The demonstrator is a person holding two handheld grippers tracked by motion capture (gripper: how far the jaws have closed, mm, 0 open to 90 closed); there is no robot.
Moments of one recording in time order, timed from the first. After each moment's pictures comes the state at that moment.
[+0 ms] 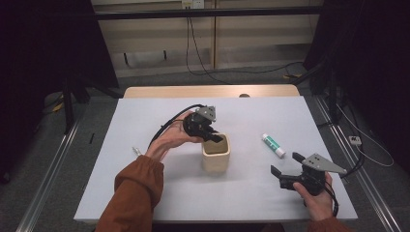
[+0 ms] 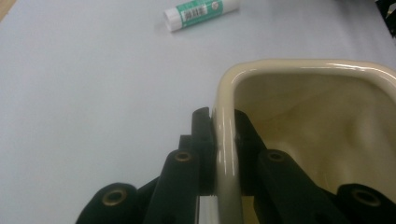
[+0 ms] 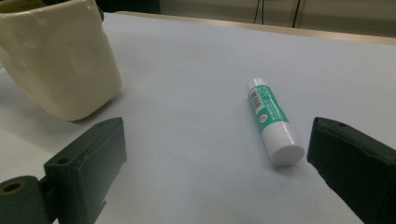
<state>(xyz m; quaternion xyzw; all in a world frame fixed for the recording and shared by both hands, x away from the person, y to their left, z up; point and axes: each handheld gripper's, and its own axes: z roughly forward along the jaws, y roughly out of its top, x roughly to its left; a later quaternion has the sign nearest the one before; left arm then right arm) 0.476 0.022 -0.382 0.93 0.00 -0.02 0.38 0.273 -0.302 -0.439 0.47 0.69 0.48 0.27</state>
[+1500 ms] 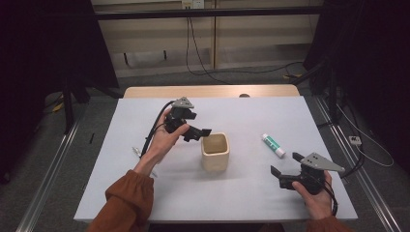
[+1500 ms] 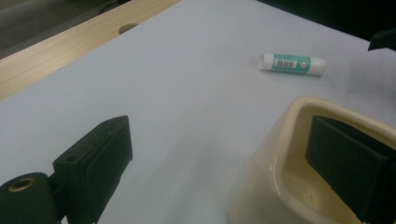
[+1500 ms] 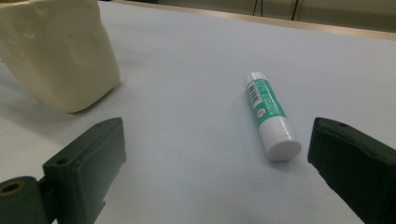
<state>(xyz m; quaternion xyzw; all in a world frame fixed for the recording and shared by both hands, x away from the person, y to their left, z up) 0.463 0.077 -0.366 0.85 0.25 0.06 0.47 0.276 -0.302 -0.438 0.48 0.70 0.46 0.27</state>
